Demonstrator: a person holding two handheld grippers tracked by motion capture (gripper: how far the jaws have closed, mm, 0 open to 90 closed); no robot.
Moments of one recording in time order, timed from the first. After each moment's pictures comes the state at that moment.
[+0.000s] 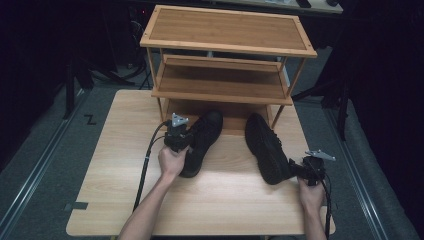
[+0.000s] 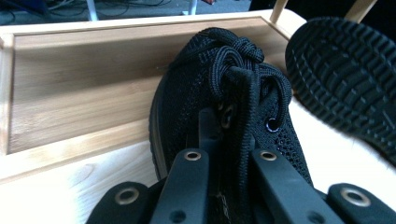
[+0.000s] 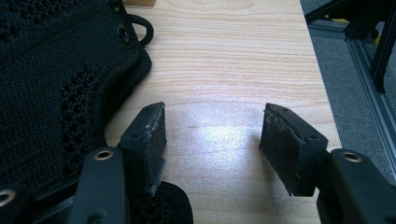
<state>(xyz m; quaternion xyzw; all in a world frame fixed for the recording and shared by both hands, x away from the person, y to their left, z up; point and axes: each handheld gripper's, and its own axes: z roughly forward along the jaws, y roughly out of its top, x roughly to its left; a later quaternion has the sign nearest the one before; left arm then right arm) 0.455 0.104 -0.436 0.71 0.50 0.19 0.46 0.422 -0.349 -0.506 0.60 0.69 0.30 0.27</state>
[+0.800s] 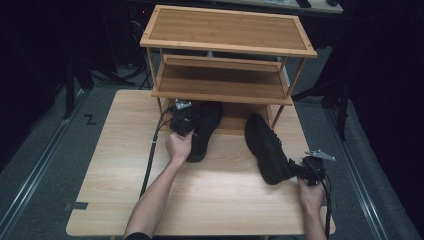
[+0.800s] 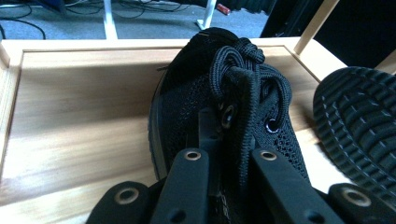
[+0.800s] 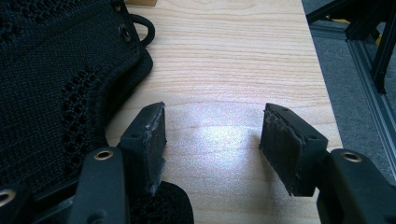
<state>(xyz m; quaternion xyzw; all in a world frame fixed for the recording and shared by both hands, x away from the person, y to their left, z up) 0.506 0.094 -0.430 0.68 0.53 0.20 0.46 0.422 -0.349 -0.506 0.59 0.70 0.30 0.27</state>
